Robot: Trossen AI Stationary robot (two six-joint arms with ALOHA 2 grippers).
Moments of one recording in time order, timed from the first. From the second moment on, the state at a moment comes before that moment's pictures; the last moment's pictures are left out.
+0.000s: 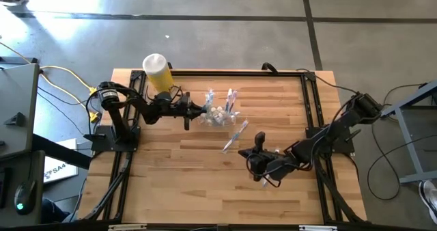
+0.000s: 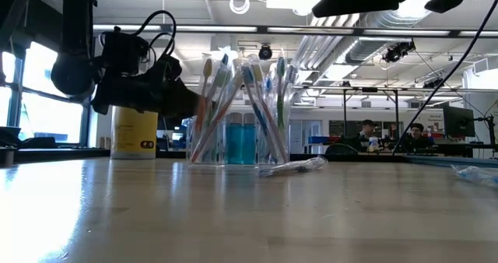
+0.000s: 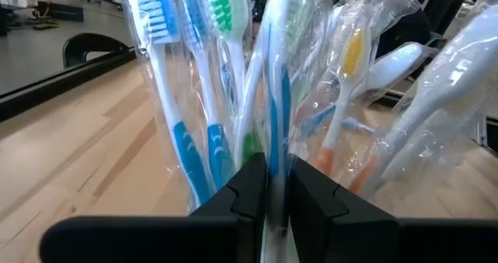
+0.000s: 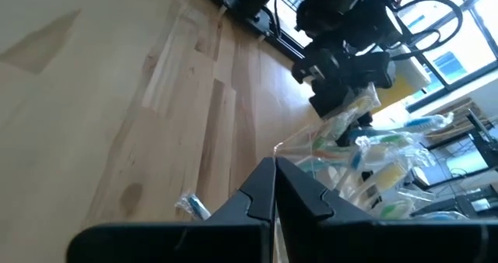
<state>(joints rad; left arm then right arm) 0.45 1.76 0.32 1.40 0.41 -0.19 0.57 1.46 0.88 0.01 0.81 -0.26</state>
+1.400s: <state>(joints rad) 0.45 1.76 0.32 1.39 0.48 -0.05 0.50 1.46 0.88 -0.01 0.72 -0.26</state>
